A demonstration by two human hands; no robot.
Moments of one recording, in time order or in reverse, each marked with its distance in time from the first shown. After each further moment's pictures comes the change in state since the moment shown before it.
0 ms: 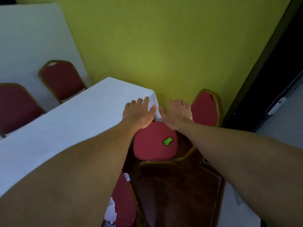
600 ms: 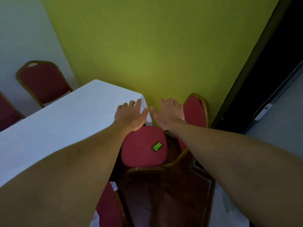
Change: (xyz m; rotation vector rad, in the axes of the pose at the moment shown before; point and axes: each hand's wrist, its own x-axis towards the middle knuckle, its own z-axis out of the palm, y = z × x) left_hand 0.054 0.023 0.017 -0.002 0.010 0.032; right_hand 0.044 0.034 0.001 0.028 0.033 0.010
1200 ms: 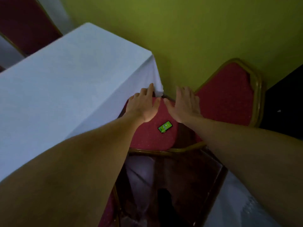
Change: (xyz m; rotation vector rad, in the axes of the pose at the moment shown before) left_hand 0.174 0.000 0.205 -0.167 -0.175 -0.105; right_hand 0.155 0.075 0.225 0.099 -0.145 -0.013
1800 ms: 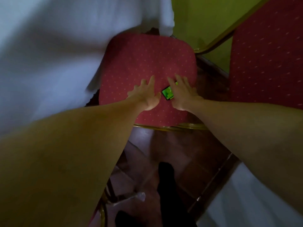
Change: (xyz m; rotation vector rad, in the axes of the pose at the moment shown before) left_hand 0.096 -0.067 0.308 -0.075 -0.479 -0.231; right_hand 0.055 0.078 0.325 -0.103 -0.638 -0.150
